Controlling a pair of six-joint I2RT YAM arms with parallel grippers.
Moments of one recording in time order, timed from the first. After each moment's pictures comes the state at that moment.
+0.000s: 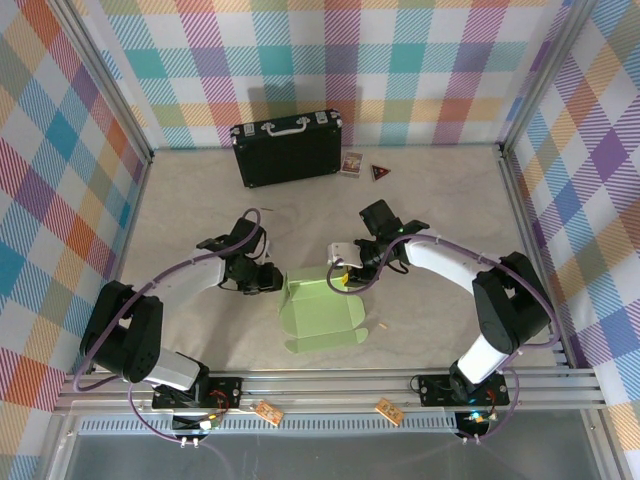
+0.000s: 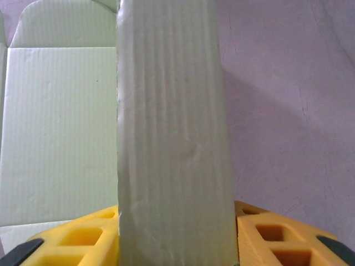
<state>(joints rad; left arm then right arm) -0.43 1.45 0.84 -0.64 0.30 -0.47 0.59 1.63 1.06 -0.54 -0.49 -1.03</state>
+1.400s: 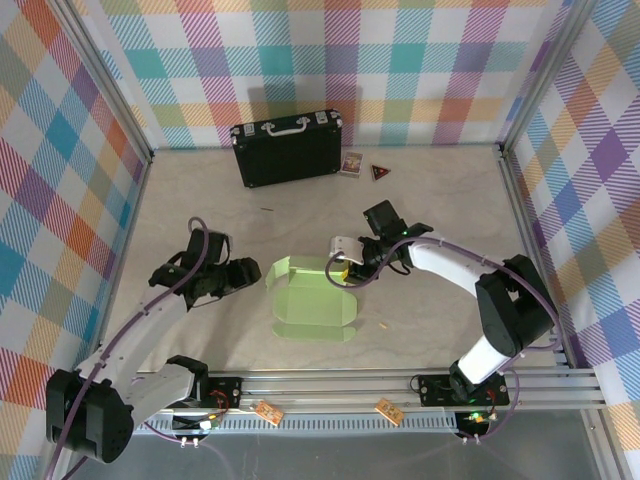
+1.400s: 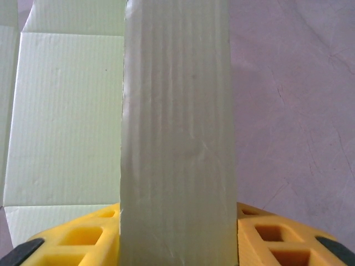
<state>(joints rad) -0.30 1.00 0.69 -0.68 0.20 -0.65 0.58 1.59 1.01 -0.46 -0.47 -0.87</state>
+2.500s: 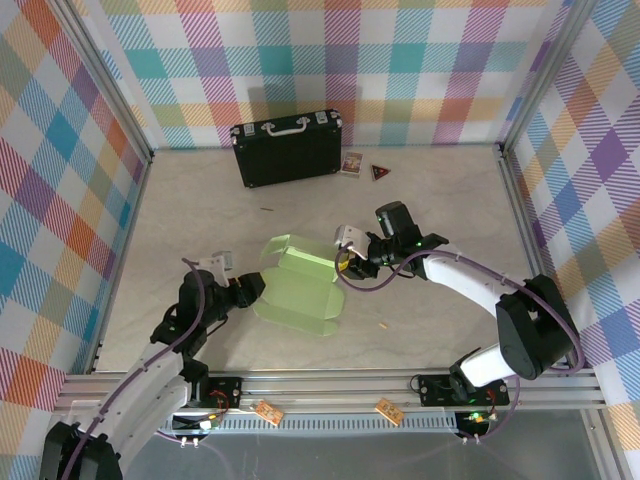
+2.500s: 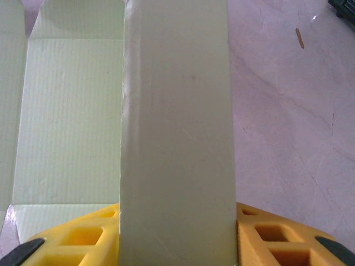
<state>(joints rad) -0.34 0.67 0.23 -0.03 0.22 -0.63 0.56 1.45 0.90 -0.26 -0.55 -0.63</state>
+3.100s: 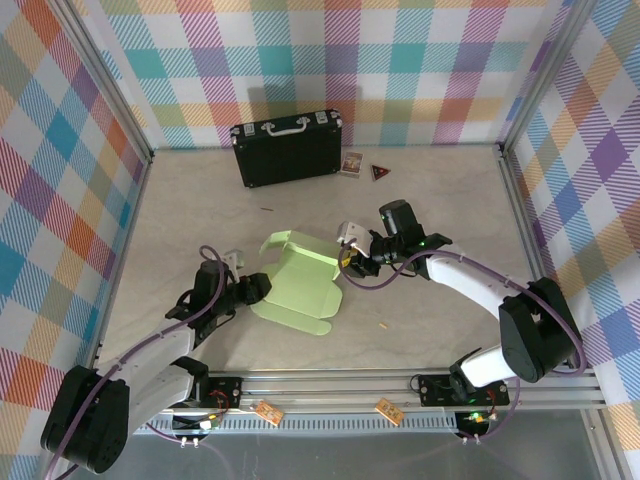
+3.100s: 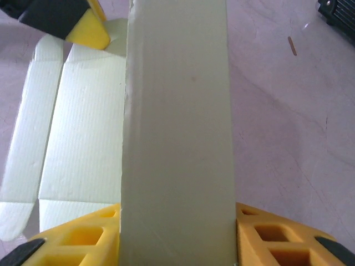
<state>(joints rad) -0.35 0.96 0.28 0.04 0.22 -0.65 0.54 1.44 0.89 -0.24 -0.58 -0.61</state>
